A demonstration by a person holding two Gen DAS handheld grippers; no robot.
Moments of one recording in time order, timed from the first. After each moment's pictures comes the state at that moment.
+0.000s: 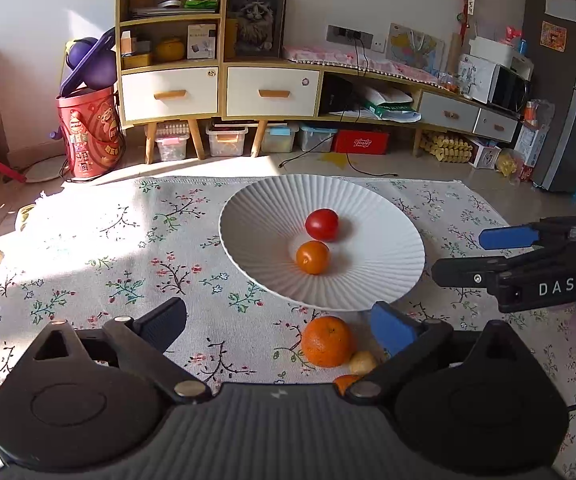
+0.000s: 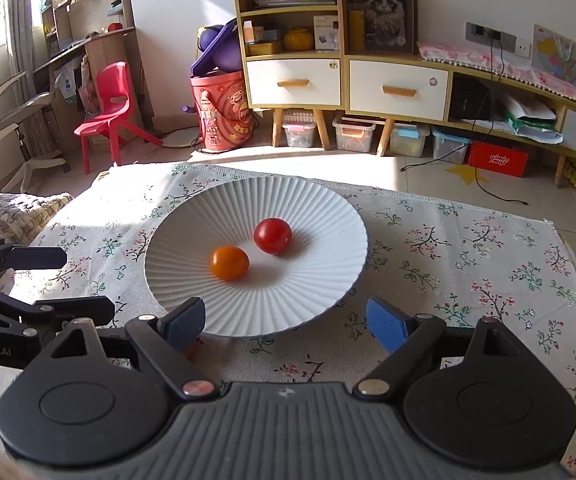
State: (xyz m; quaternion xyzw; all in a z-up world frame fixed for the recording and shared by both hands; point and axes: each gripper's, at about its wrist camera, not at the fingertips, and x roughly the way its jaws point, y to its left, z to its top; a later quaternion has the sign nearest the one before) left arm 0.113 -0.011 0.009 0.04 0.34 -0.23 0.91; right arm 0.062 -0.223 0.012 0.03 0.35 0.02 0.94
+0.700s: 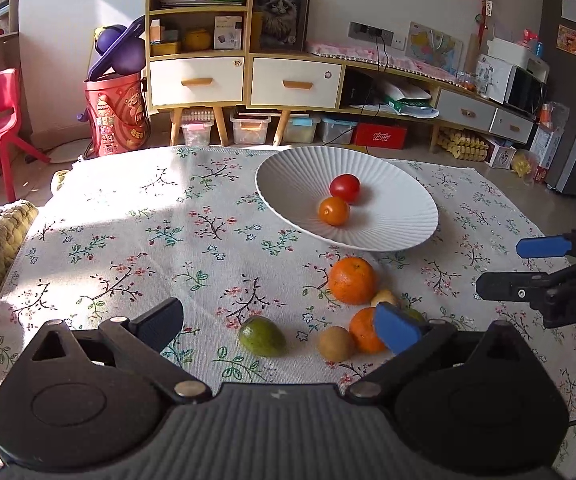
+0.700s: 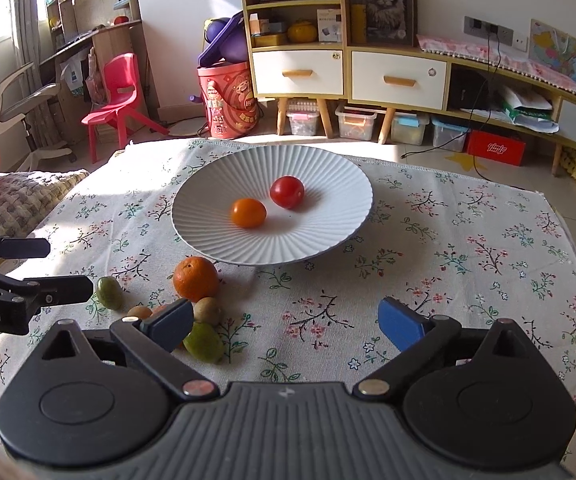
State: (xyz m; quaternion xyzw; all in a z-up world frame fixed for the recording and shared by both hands) left arm 0.073 0.023 -0.007 0.03 0.34 -0.20 0.92; right arm 0.020 -0.207 -0.005 0.02 0.36 0.03 0.93
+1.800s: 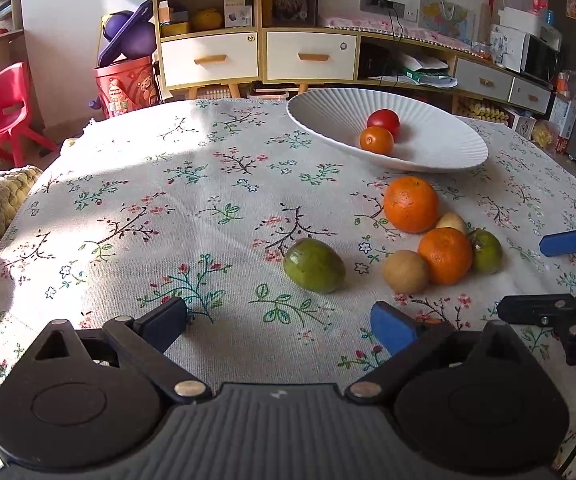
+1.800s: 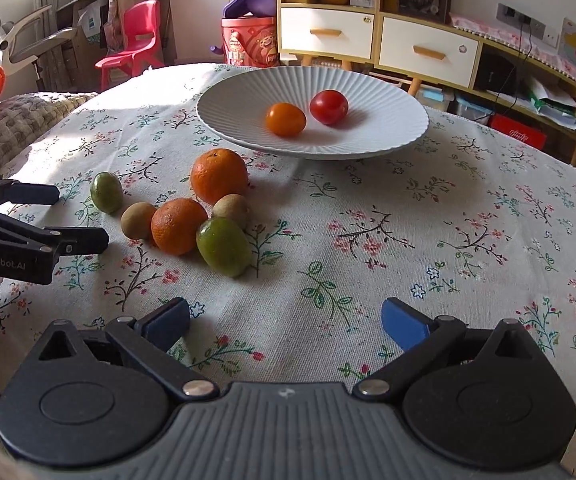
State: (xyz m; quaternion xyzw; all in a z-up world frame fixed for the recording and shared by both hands) left arm 0.074 0.035 -0.067 0.07 0.35 -0.17 0.92; right arm 0.011 -0.178 -0.059 -0.02 0.40 0.04 0.92
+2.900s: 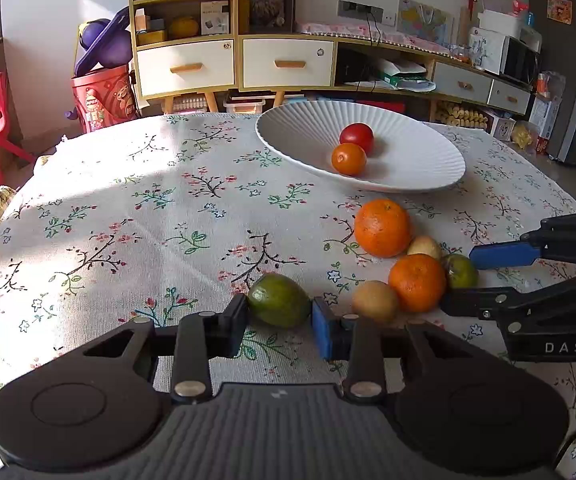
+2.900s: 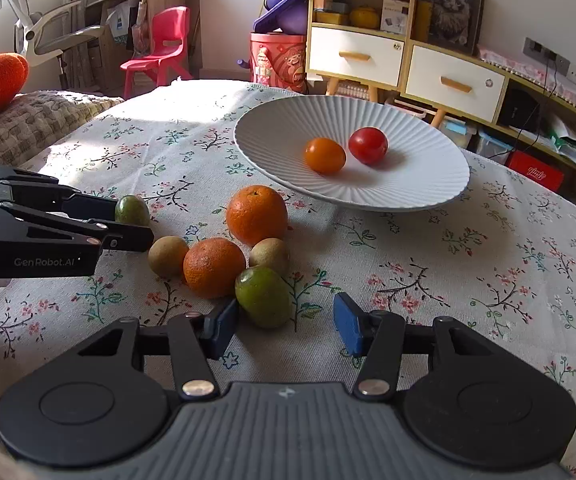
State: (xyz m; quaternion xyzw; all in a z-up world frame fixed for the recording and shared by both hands) left arm 0.085 0.021 -0.059 0.07 0.35 -0.21 0.91; right arm 0.023 -0.156 -0.050 -0.06 0.37 0.08 0.92
